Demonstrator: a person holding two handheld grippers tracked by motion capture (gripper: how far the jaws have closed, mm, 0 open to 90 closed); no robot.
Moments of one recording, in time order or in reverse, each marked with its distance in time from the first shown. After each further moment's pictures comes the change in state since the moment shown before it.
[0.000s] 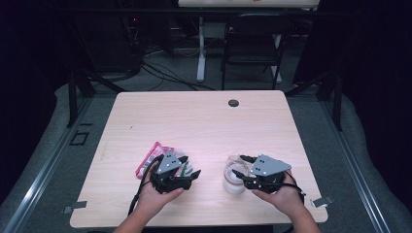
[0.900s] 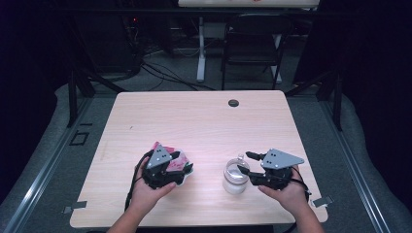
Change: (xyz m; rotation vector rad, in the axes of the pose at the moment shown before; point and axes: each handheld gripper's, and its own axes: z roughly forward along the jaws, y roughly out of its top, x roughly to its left) left arm 0.020 0.002 -0.016 -0.030 0.045 -0.061; right arm -0.017 -0.003 -0.013 -0.044 -0.004 0.128
